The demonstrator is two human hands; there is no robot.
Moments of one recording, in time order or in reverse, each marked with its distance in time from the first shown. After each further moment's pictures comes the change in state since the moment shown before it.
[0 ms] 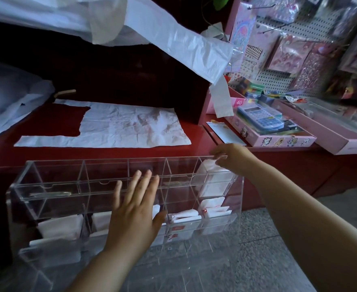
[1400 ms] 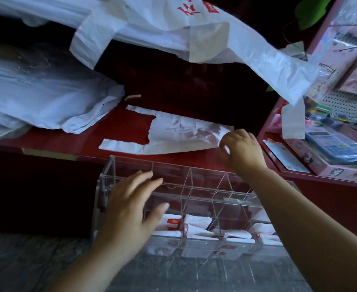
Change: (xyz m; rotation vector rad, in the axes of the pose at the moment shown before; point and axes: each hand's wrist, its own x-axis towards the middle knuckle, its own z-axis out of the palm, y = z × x) left_hand -0.023 -0.085 -0.065 -0.229 0.173 -0.177; right_hand 0.049 -0.110 0.035 -0.251 0.535 -0.501
